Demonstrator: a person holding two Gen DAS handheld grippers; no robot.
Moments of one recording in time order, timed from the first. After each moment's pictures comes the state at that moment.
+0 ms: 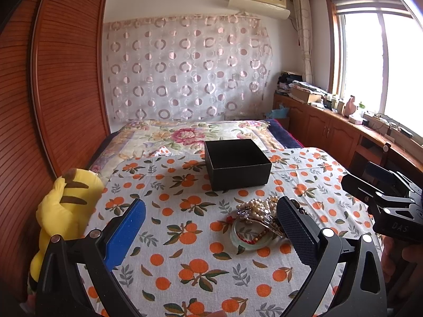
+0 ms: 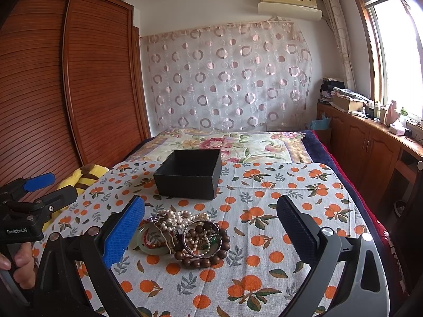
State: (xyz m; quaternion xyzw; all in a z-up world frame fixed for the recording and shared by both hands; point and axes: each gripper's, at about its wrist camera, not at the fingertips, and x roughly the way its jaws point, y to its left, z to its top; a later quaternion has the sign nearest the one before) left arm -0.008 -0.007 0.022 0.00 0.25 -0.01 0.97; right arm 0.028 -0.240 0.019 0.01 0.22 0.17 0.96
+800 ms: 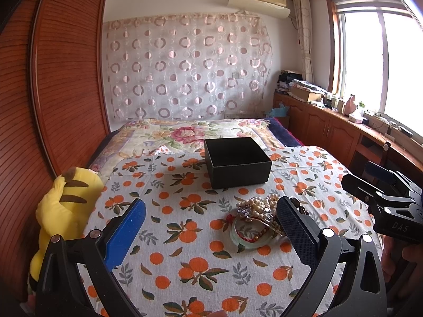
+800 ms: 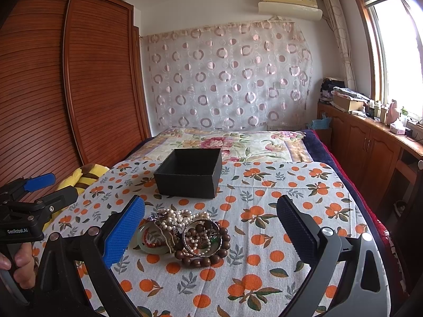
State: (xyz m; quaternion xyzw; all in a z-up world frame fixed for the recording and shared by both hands) left arm -0.010 -0.008 0.021 0.00 0.25 -0.01 0.97; right arm 0.028 -0.239 0.014 0.01 0.23 0.17 0.96
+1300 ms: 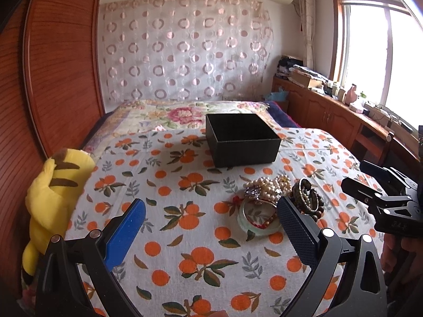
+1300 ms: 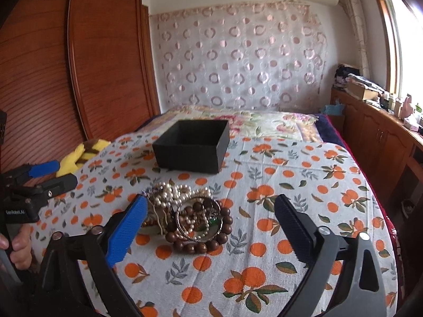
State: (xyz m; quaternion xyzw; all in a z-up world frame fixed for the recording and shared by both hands) left arm 0.010 0.009 -0.014 -0.01 0.30 -0.02 0.95; right arm 0.061 -0.233 -0.021 -0.02 0.29 0.21 0.93
